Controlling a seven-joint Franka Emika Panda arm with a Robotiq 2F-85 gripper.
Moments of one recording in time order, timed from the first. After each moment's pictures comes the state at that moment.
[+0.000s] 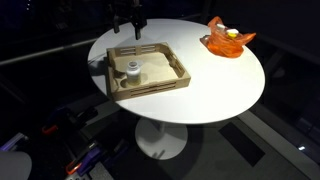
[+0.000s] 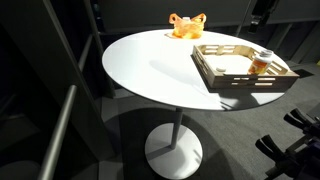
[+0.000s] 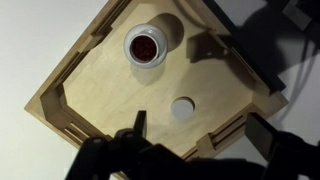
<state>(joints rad) 0.03 -0.06 0.04 -2.31 -0.01 2.24 -0.14</state>
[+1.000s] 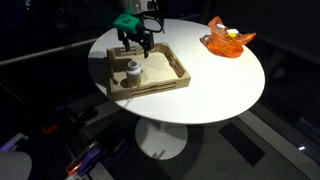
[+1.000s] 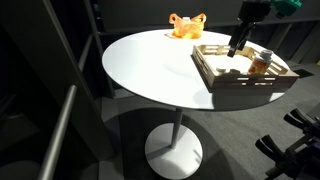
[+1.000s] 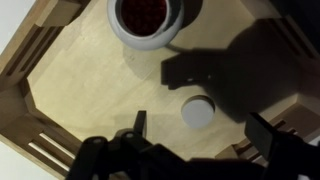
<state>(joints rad) 0.03 0.18 0.04 -2.28 -0.01 2.47 -0.14</state>
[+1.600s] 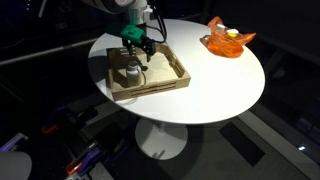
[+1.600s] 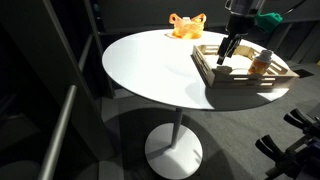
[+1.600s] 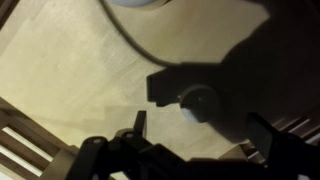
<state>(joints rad) 0.03 0.31 0.05 -2.22 -0.01 2.56 -0.15</state>
